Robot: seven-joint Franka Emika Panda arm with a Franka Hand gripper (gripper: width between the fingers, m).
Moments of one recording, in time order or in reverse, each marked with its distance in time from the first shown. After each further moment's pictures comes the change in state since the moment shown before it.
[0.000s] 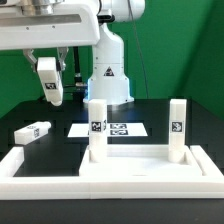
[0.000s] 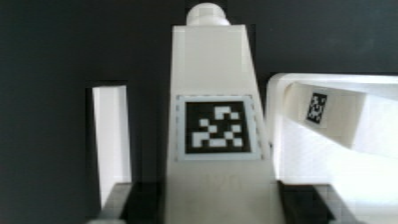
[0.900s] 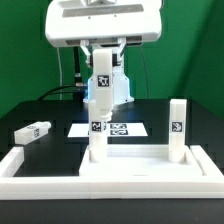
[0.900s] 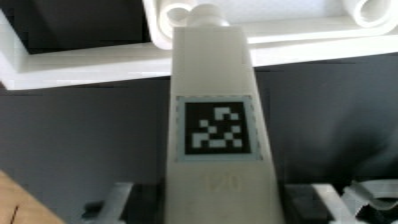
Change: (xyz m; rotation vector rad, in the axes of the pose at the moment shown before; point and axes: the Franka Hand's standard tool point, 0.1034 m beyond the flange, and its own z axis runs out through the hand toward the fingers) arm 0.041 -0.103 -0.016 -0.014 0.600 0.086
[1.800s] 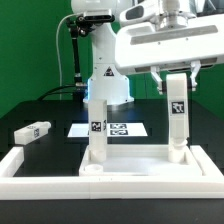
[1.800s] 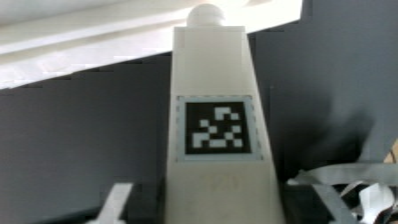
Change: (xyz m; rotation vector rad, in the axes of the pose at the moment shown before) arm 0.011 -0.125 0.052 0.042 0.029 0.125
